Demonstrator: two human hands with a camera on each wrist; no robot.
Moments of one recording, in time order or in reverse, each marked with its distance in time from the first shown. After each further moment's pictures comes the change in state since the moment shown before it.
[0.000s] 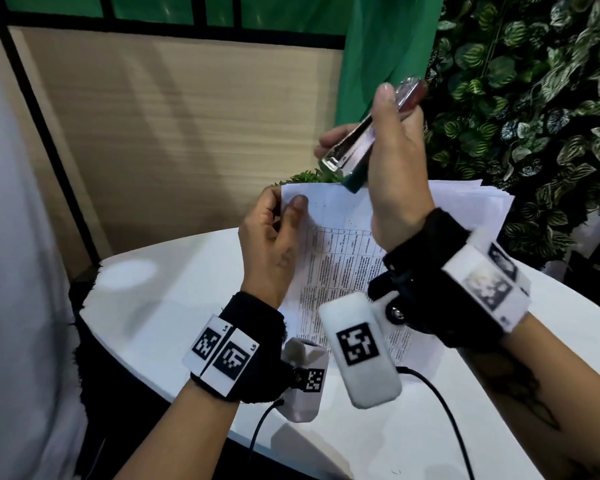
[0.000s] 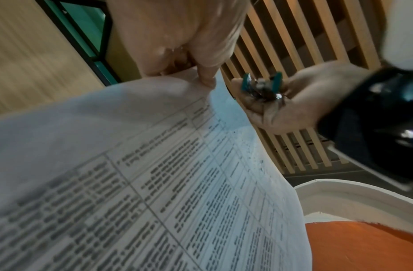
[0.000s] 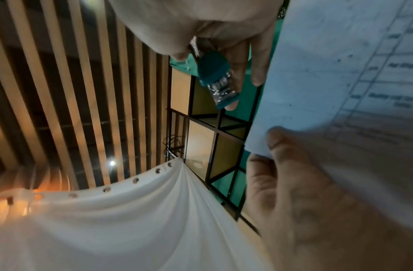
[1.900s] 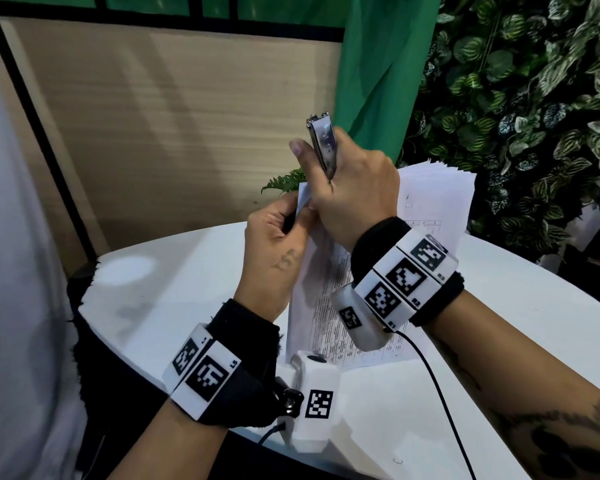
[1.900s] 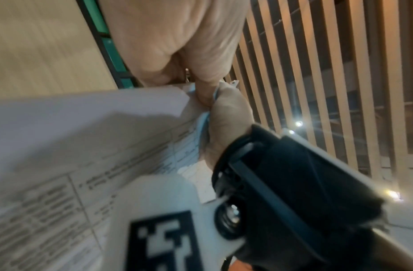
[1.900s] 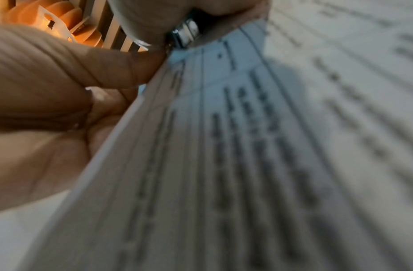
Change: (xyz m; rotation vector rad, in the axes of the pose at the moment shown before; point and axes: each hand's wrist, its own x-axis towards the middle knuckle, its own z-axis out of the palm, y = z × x) left_hand -0.013 0.028 -0.001 -0.180 -0.145 -0.114; right_hand 0.002 0.050 0.003 -1.000 0.109 -0.705
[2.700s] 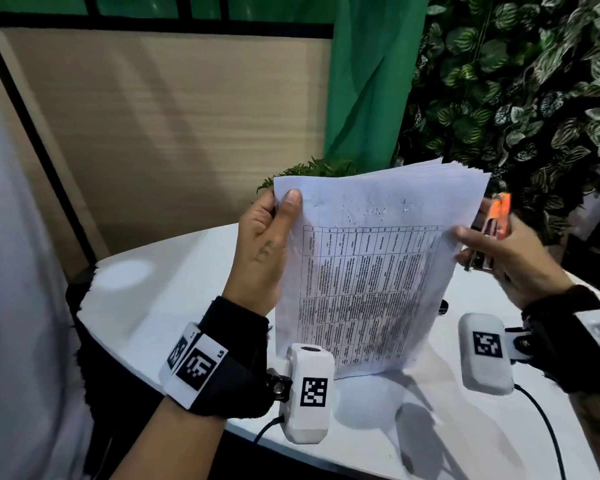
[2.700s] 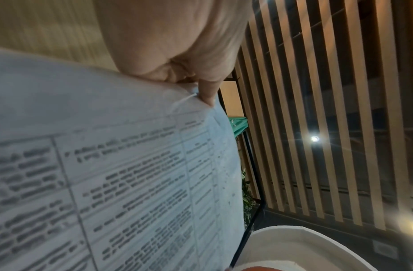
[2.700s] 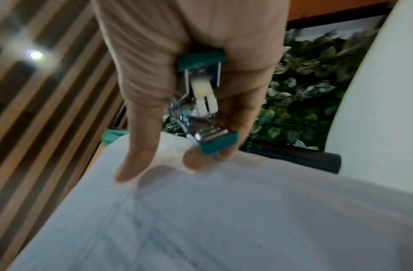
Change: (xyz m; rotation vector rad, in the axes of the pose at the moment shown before) left_hand 0.003 -0.005 0.003 -0.198 -0.026 -0.156; right_hand -0.054 0.156 -0.114 0.684 -0.342 0.896
